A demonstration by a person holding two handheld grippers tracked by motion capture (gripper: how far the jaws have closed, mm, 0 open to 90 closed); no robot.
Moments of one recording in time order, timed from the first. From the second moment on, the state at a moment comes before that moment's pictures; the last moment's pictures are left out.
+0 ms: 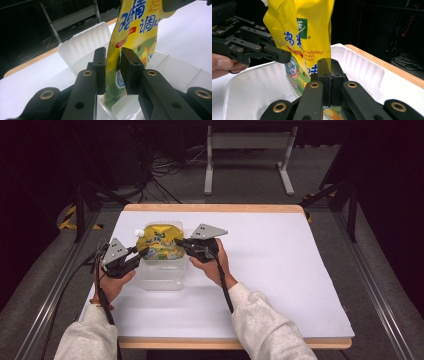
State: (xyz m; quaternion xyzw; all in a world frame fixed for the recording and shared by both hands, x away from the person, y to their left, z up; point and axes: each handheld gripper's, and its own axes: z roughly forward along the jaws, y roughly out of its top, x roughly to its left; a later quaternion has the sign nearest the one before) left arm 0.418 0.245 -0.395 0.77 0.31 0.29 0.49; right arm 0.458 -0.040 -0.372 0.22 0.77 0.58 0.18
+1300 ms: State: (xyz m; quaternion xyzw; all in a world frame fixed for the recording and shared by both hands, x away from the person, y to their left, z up) left arm 0.376 0.257 -0.382 0.75 0.33 0.33 0.48; right arm 0.465 -0.050 -0.369 0.24 0.78 0.54 0.20
